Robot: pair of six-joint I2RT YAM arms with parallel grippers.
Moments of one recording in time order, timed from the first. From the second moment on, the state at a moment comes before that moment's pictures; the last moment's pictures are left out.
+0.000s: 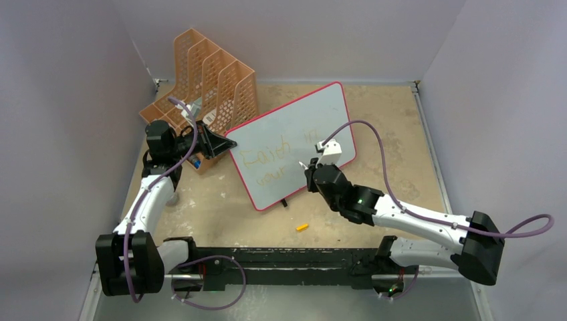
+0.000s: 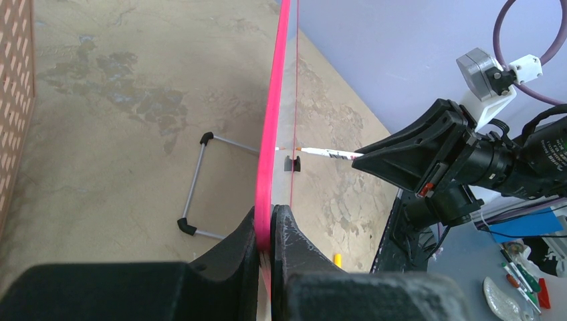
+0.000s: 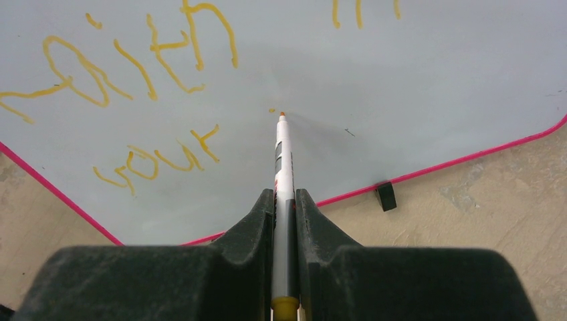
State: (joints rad) left arm 0.07 1.13 0.71 0.24 1.07 -0.42; right arm 1.02 1.11 0.71 -0.13 0.60 0.53
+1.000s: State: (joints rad) left arm 0.07 1.13 0.71 0.24 1.07 -0.42; right arm 1.02 1.14 0.71 -0.12 0.58 0.53
